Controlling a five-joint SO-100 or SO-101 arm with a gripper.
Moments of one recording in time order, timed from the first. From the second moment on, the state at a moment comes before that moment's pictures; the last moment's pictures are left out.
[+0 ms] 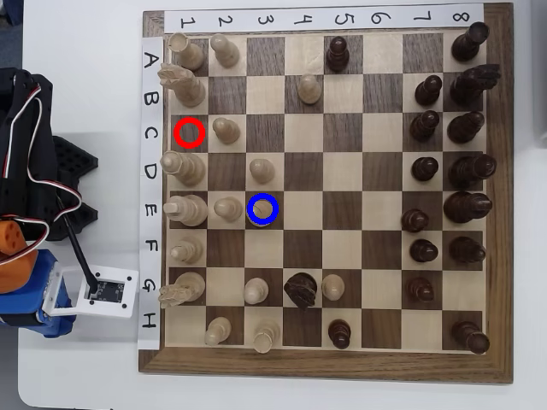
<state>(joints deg) 85.5 192.8 180.0 65.5 3.2</state>
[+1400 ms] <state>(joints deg) 85.5 192.8 180.0 65.5 0.4</state>
